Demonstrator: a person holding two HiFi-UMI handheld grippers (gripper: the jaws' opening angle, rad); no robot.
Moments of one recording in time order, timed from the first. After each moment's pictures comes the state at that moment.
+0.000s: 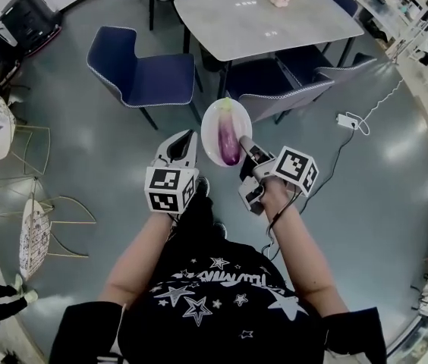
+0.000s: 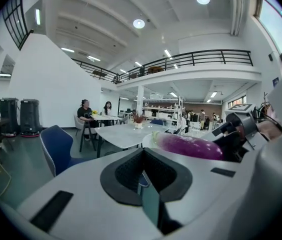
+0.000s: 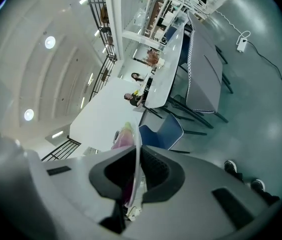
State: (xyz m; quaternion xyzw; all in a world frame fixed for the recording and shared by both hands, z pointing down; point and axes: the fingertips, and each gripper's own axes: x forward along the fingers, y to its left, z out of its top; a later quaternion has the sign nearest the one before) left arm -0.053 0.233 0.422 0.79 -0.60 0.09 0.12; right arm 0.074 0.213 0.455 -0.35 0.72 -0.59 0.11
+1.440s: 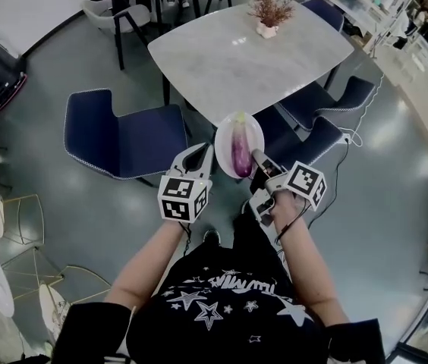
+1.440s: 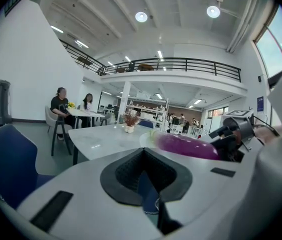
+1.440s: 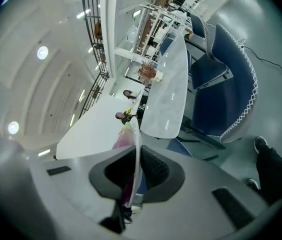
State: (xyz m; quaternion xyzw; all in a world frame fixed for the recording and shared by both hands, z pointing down) left arm -0.100 -0.058 0.423 0.86 -0.48 0.07 0.15; right arm 0.026 -0.050 0.447 -0.44 0.67 -0.58 0.17
